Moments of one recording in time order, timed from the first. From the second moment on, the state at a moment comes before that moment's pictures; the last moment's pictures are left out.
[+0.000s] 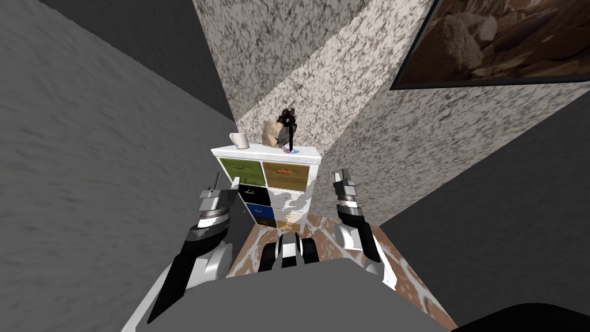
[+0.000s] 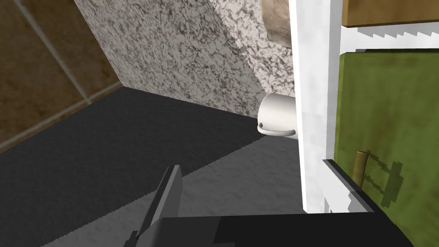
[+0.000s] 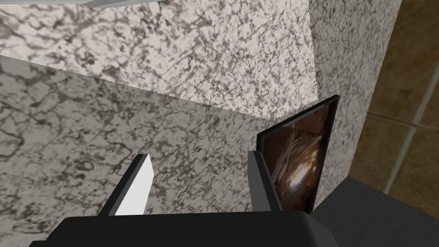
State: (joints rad) left arm 0.51 0.09 -0.03 -2.35 -0.05 -0.45 0.15; right arm 0.46 -0.02 -0.03 -2.30 -0.09 -0.36 0.06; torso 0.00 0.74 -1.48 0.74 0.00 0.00
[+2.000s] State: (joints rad) left arm 0.38 0.13 -0.07 -1.86 -0.07 -0.54 0.09; right arm 0.46 -0.02 -0.03 -2.30 -0.09 -0.36 0.06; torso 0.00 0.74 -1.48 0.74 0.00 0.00
